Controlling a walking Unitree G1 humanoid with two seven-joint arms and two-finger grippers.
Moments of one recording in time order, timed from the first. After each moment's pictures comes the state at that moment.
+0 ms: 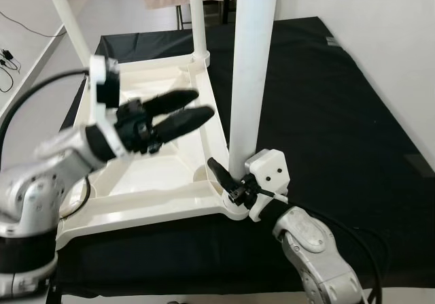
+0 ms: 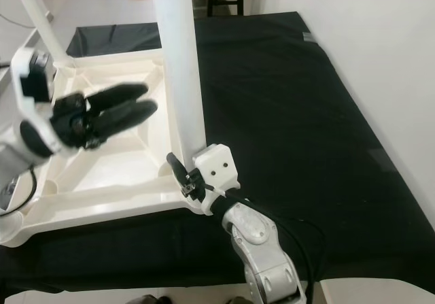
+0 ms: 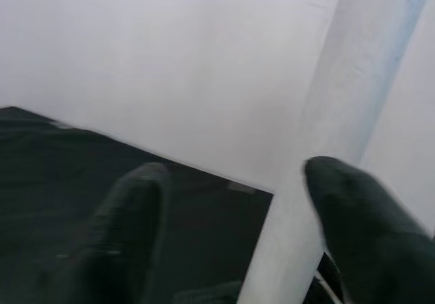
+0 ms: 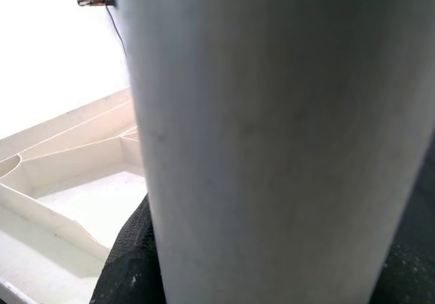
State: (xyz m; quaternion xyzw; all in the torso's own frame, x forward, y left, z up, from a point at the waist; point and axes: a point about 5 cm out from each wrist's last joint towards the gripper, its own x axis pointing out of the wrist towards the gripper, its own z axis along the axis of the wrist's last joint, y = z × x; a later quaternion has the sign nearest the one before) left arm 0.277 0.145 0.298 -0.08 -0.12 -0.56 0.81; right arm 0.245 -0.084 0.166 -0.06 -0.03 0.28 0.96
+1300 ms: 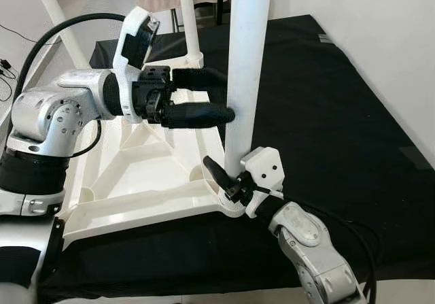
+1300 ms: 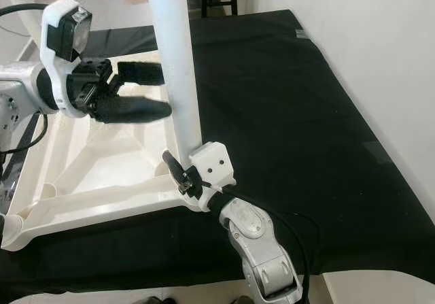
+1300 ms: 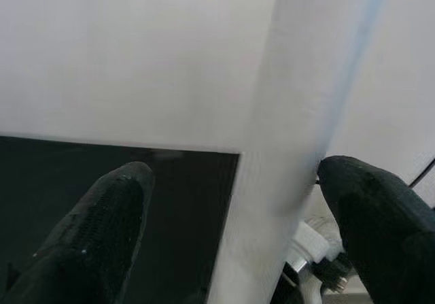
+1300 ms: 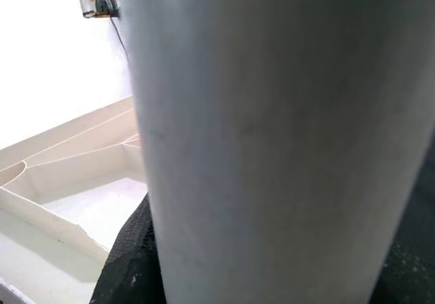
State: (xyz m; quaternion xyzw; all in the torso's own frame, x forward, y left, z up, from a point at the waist) left arm 0.300 0.126 0.333 0.03 -0.08 -0.71 0.70; right arm 0.251 -0.080 0.164 -0.06 -0.04 0.30 0.95
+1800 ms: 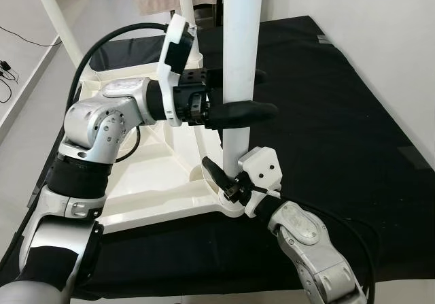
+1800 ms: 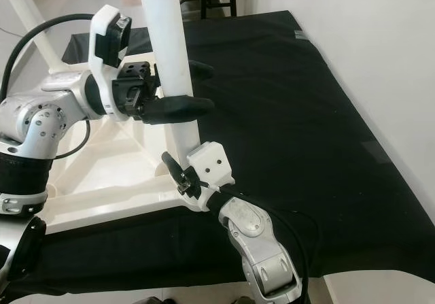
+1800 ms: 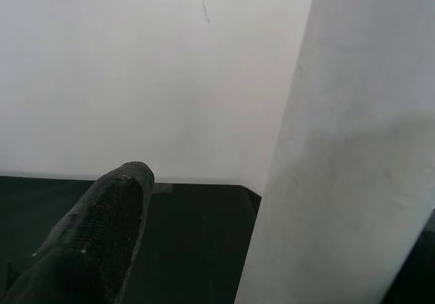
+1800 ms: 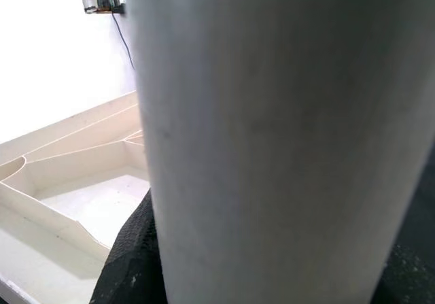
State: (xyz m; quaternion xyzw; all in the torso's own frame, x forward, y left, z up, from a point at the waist) left arm 0.308 0.082 0.324 -0.01 -0.11 -0.69 0.71; right arm 0.251 -0.075 0.163 -0.07 -0.04 0.31 0.95
